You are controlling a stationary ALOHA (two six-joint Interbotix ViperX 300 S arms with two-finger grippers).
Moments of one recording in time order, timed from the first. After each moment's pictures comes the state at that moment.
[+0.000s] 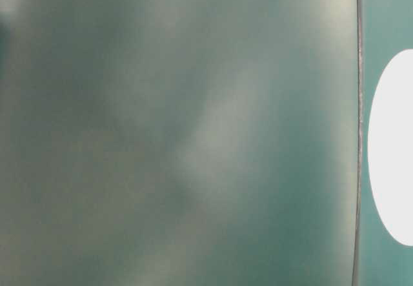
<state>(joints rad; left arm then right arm) 0.01 -0.90 1.16 0.01 -0.28 -0.02 0.55 0.20 1.36 0.54 -1.22 0.10</state>
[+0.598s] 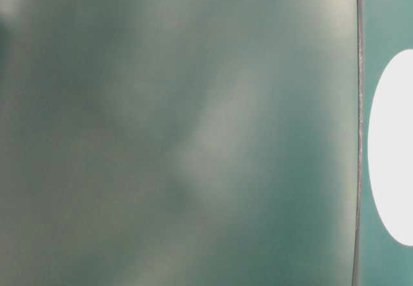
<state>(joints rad) 0.01 -0.90 1.16 0.01 -0.27 -0.02 0.54 0.12 1.35 0.54 -1.10 0.11</state>
